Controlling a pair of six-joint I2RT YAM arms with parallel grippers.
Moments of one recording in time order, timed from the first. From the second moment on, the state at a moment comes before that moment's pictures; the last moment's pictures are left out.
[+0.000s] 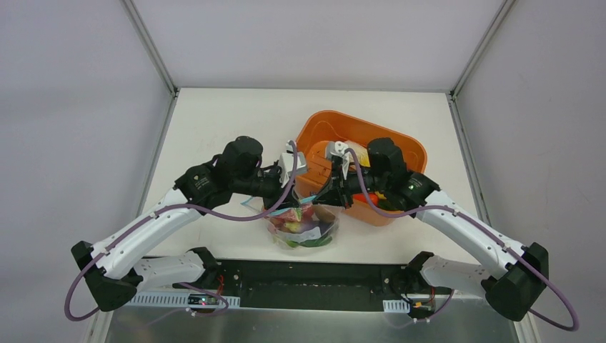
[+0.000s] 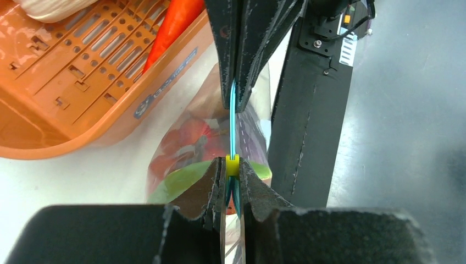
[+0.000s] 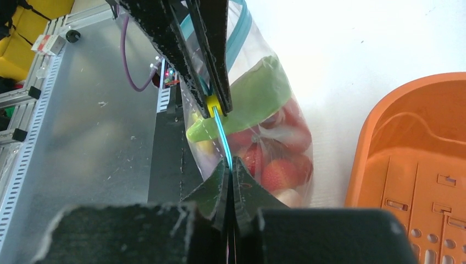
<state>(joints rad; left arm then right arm) -0.84 1.05 1.14 -0.69 0.50 0.10 0.74 1.10 0.94 -0.28 -0.84 -0.06</state>
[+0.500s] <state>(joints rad) -0.84 0.94 1.11 -0.73 0.39 0.10 0.75 1.04 0.85 -0.15 -0.76 0.07</state>
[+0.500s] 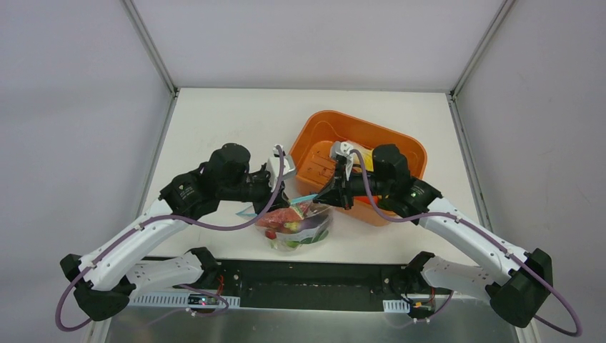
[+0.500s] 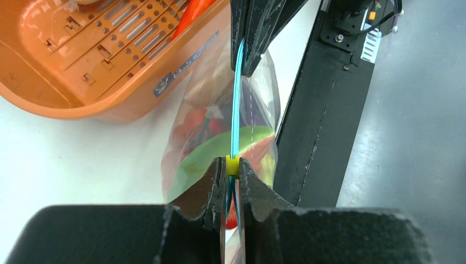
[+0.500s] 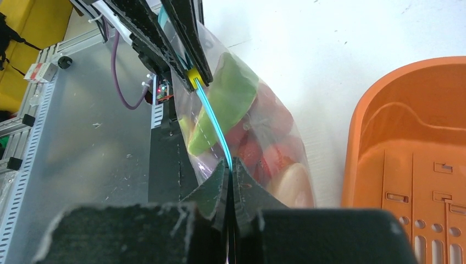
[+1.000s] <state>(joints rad) -0.82 0.82 1.04 -0.79 0.29 0.10 0.75 1.03 0.83 -0.15 -0.69 0.09</state>
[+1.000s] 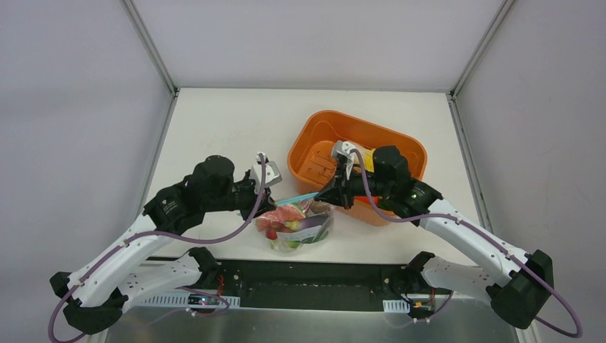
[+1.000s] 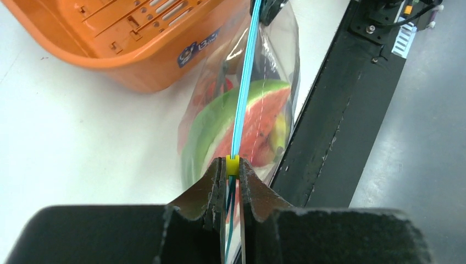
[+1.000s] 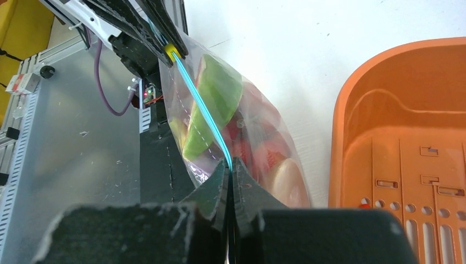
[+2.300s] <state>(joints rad) -0.82 0.55 0.98 -0.91 -0.19 -0.04 0.72 1.13 0.86 -0.03 -0.65 0.21</state>
